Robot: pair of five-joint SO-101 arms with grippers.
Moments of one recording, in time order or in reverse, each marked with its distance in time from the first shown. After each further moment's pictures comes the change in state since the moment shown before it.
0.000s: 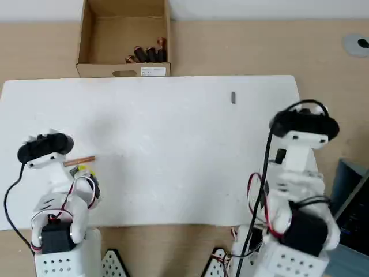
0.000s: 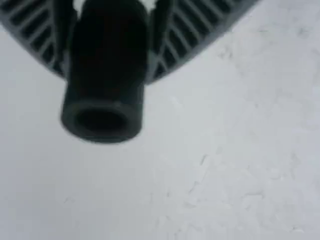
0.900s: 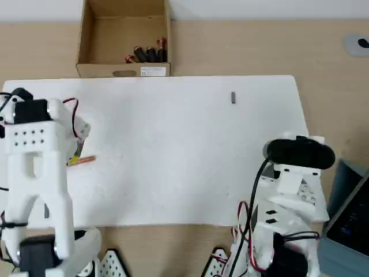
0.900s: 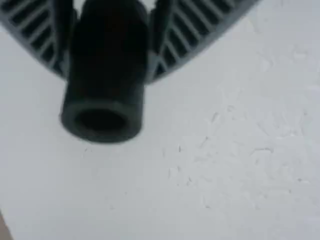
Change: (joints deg) left arm -1.7 81.7 -68.3 26.5 43.3; right arm 0.2 -23.4 12.5 -2.2 0.0
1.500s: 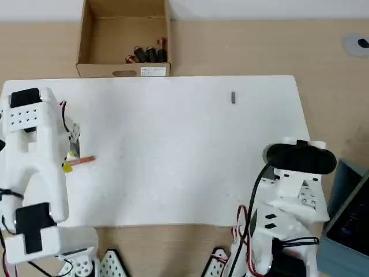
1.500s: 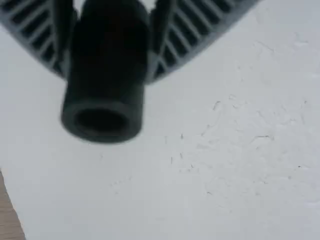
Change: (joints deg) left arm -5.9 15.6 -0.2 -0.4 3.5; right arm 0.2 -1.4 0.0 0.0 0.0
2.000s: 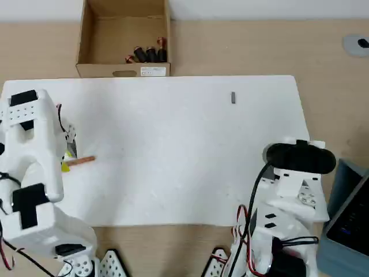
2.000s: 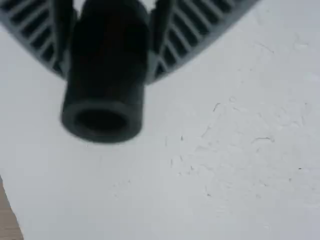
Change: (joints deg) left arm -3.9 9.9 0.0 -8.3 0.0; right arm 0.0 -0.1 0.4 0.0 0.0
